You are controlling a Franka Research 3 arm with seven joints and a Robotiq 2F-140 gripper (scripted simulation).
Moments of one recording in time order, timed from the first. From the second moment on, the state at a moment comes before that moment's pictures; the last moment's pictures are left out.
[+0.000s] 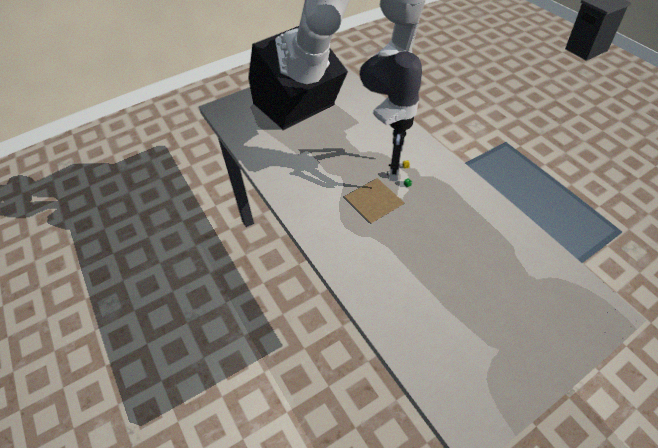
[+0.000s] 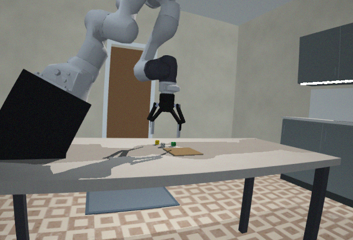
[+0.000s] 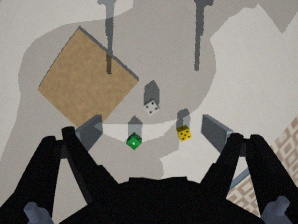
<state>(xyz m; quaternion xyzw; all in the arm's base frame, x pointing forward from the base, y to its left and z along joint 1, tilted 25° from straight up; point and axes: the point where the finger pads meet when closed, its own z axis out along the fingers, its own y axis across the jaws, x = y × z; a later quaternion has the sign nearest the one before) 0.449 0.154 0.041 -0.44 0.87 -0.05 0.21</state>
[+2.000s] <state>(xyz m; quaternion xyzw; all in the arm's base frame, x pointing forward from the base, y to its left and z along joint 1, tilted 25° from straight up) 0.501 0.184 0.069 -0.44 0.87 -0.05 0.22</state>
